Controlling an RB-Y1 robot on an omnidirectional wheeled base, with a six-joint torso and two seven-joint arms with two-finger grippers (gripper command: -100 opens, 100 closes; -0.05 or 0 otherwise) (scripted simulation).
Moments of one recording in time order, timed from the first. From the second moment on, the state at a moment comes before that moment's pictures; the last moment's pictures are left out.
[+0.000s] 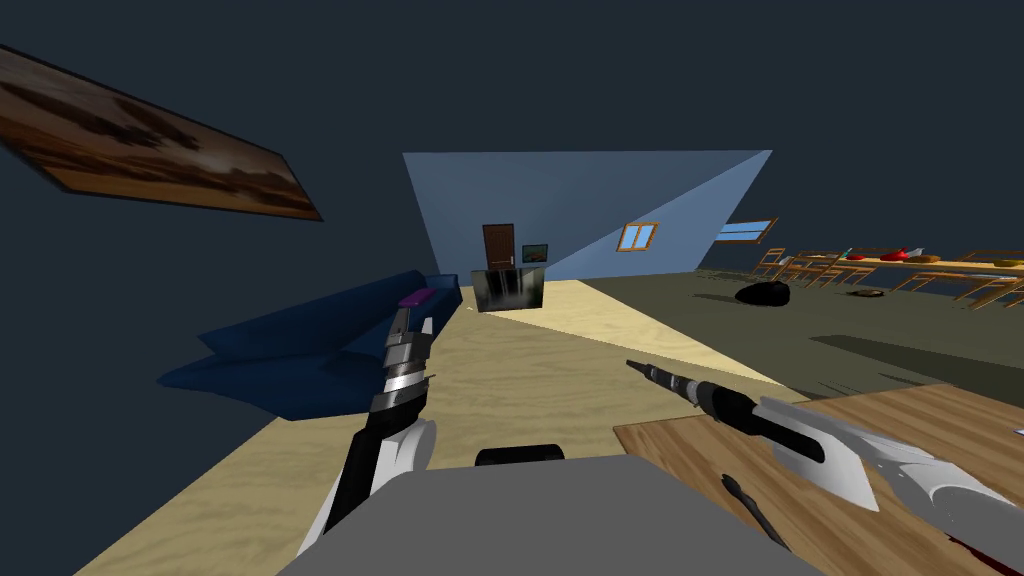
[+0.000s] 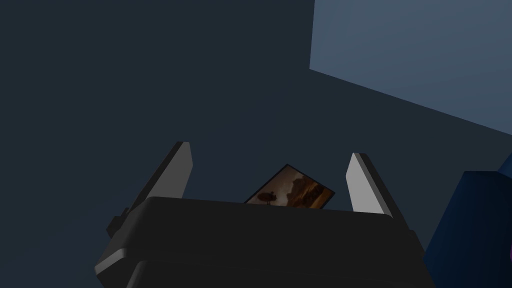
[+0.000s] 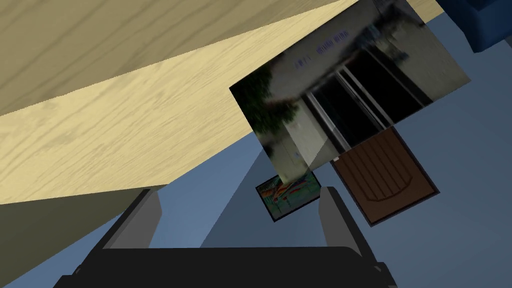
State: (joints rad) left arm 0.50 -0.04 -0.05 -2.33 0.07 -0.39 -0.09; right arm 0.34 -1.26 0.28 -1.29 0.11 -0.41 -0.28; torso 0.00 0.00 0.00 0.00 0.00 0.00
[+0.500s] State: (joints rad) left arm 0.50 -0.04 -0.05 -2.33 0.07 -0.39 -0.09; right arm 0.38 -1.27 0.38 -1.20 0.20 -0.41 -0.26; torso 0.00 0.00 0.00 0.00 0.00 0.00
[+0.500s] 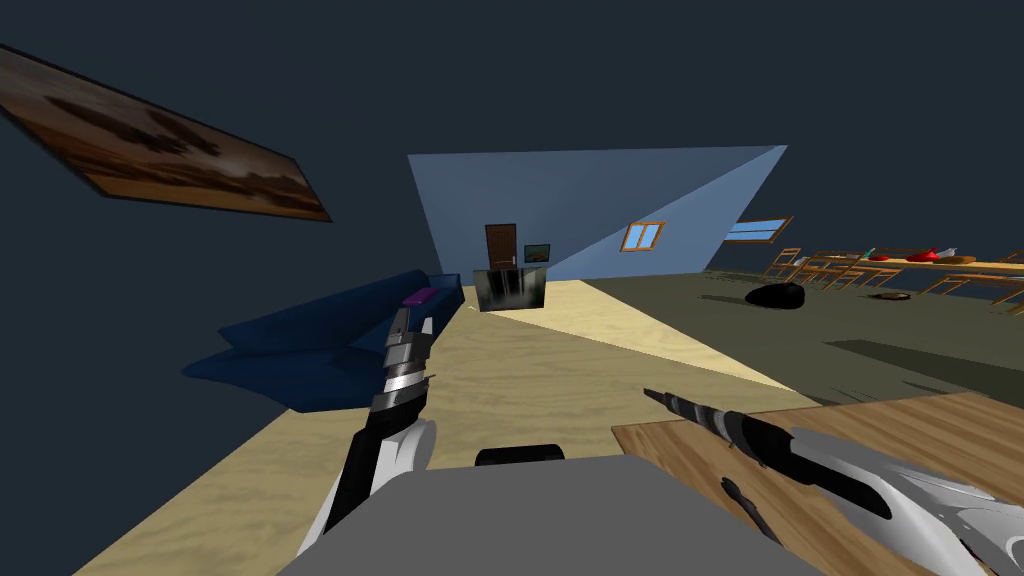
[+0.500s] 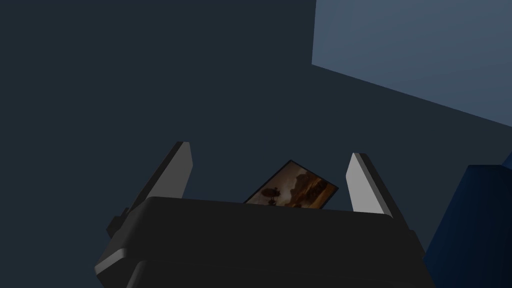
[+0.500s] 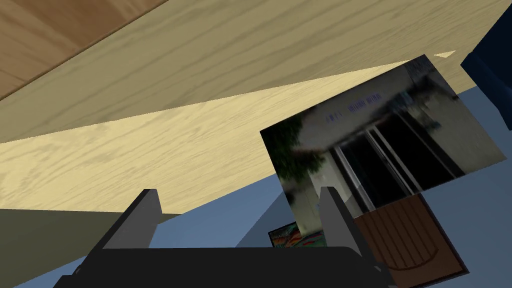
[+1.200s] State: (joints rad) left arm 0.50 -0.04 -0.05 -2.33 0.07 -0.39 -0.09; right arm 0.41 -1.29 0.54 -1.10 0.32 -0.42 -0.26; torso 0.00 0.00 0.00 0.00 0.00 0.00
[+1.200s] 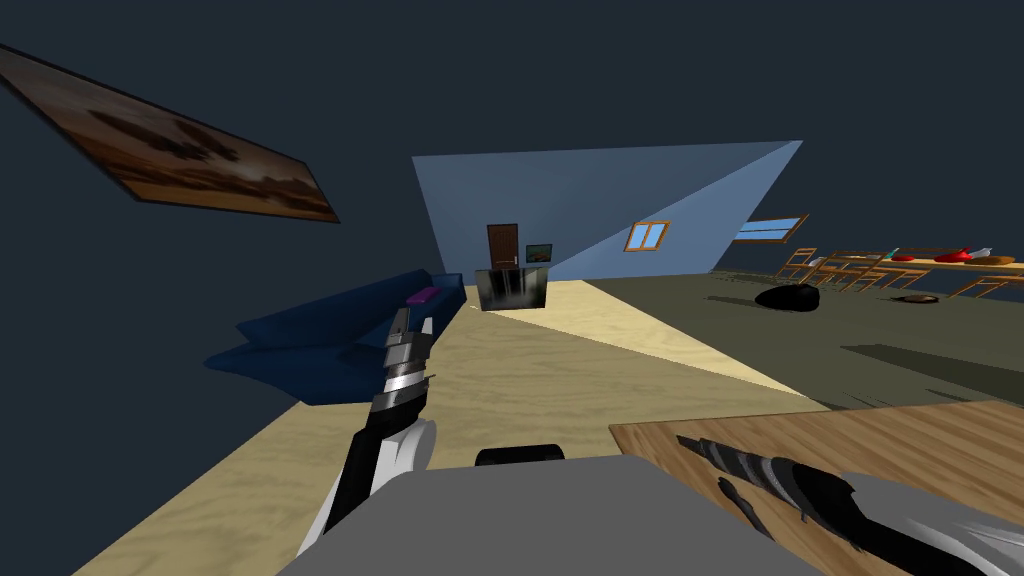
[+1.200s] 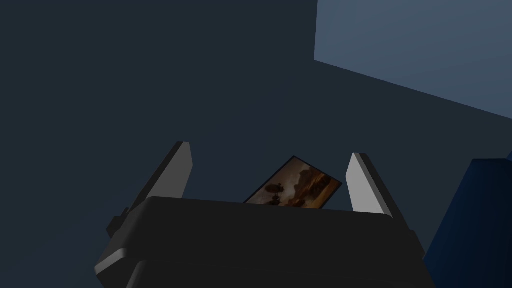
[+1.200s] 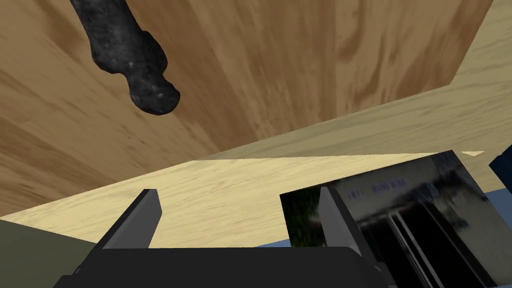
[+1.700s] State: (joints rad) left arm 0.50 -0.04 -0.05 -2.33 0.07 -0.39 -0.09; right arm 0.41 -1.27 0.65 -0.99 0.40 -0.45 -0.24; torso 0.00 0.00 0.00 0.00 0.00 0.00
